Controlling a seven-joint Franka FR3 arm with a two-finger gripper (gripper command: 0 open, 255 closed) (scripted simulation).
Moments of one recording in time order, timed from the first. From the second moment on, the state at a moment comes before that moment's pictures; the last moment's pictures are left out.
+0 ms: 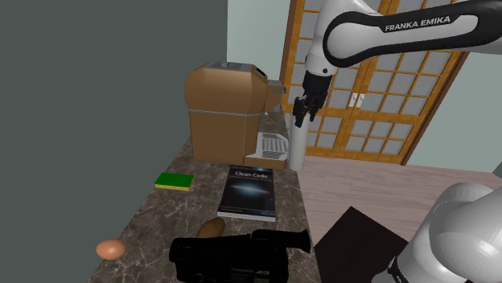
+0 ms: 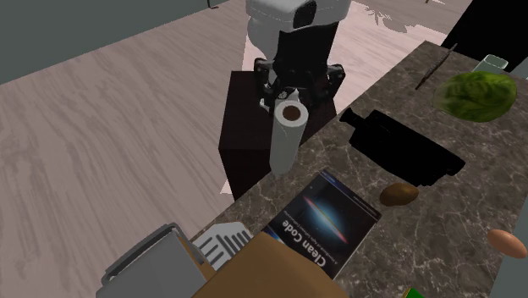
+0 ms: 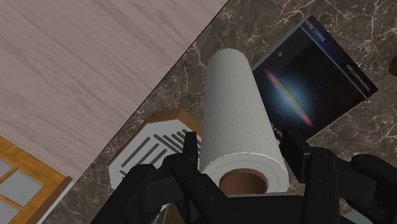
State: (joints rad) arm 0.01 -0.48 -0.01 -2.26 -0.08 1.89 0.03
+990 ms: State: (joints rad) arm 0.01 -0.45 -0.01 -2.03 -0.07 1.69 0.01
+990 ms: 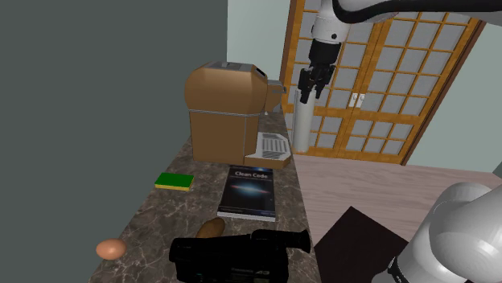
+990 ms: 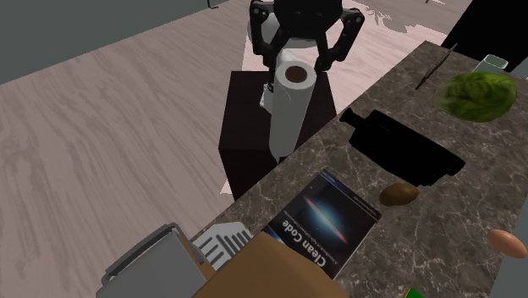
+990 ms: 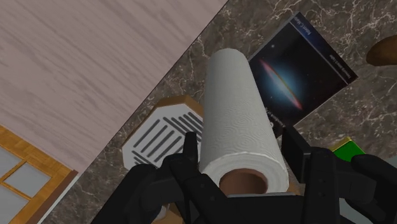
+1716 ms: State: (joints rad) arm 0.01 -0.40 -0.01 -1.84 -0.07 1.55 0.00
